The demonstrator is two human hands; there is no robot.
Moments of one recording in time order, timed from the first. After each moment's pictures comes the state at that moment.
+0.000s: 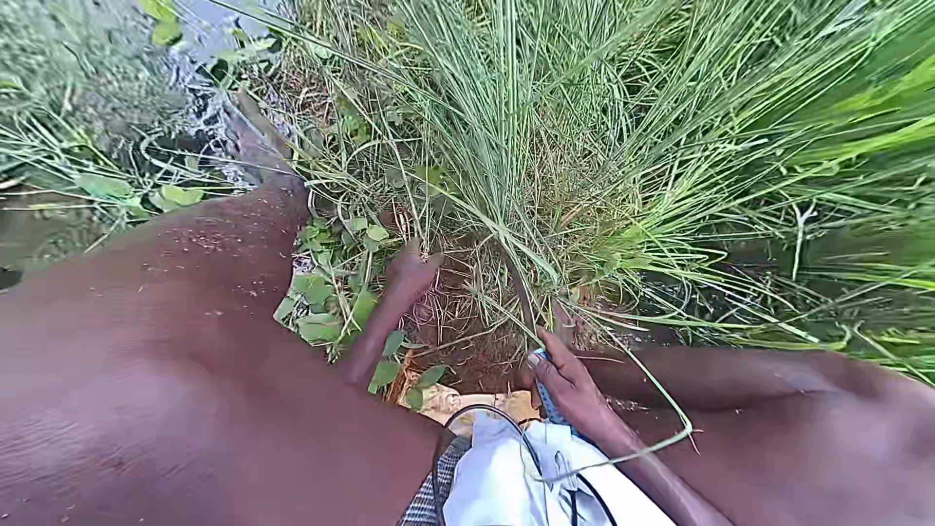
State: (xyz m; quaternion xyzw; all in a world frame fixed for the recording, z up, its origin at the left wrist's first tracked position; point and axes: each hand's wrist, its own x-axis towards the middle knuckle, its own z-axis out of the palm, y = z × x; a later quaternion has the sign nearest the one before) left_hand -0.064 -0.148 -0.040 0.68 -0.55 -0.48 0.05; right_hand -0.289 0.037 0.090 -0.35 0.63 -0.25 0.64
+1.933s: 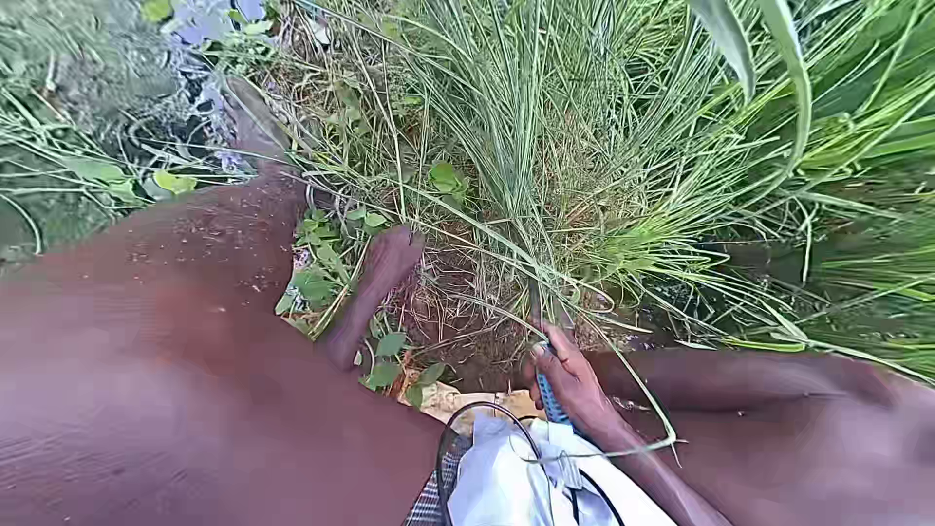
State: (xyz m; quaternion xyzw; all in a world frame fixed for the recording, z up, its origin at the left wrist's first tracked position) left_hand -0.066 -0.176 0.025 0.68 -0.58 -0.44 -0.07; right_hand -0.284 0.030 0.091 -0.32 0.64 -0.28 0.64
